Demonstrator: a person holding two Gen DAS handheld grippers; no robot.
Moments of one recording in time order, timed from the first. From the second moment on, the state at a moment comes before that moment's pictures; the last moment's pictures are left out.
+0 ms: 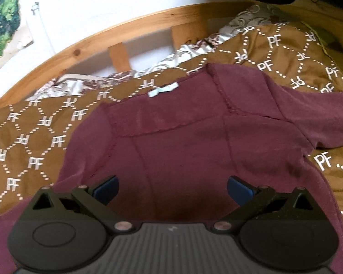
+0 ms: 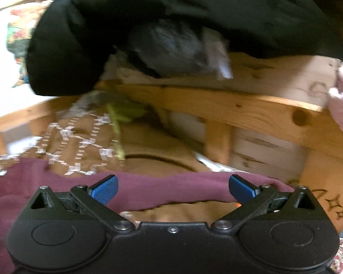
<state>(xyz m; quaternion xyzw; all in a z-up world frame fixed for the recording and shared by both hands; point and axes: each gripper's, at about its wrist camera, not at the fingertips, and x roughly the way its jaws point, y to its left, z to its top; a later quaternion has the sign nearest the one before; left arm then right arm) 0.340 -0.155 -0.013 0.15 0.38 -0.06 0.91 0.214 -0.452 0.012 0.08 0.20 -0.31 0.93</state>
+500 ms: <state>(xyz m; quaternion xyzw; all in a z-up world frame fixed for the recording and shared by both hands) 0.327 -0.155 -0.033 0.15 0.38 -0.09 0.91 0.176 -0.496 0.009 0.25 0.15 -0.38 0.88</state>
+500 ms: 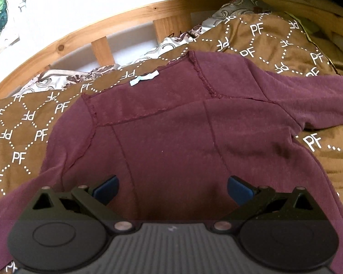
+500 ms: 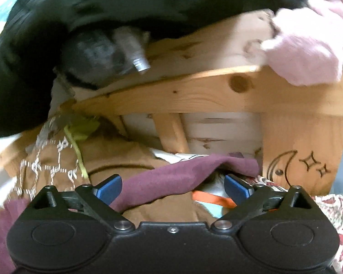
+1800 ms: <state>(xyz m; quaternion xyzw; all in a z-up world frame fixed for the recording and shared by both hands) 0.292 -0.058 0.007 0.05 0.37 -0.01 0.93 0.204 -0.394 0.134 0.01 -0.05 -0.11 0.99</state>
